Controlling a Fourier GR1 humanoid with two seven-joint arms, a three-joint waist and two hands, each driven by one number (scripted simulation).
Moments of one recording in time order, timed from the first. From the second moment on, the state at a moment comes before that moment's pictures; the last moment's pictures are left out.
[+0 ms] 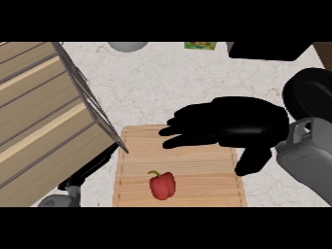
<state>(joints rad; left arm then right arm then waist) -0.06 0.12 -0.11 -1.21 0.21 0.21 -0.19 -0.74 -0.59 0.61 -1.62 0.33 0.51 -0.43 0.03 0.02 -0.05</state>
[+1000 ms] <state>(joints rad) -0.06 0.11 -0.08 -1.16 0.20 0.19 -0.30 -0.71 -0.43 0.89 -1.57 0.60 0.52 -0.18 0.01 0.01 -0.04</state>
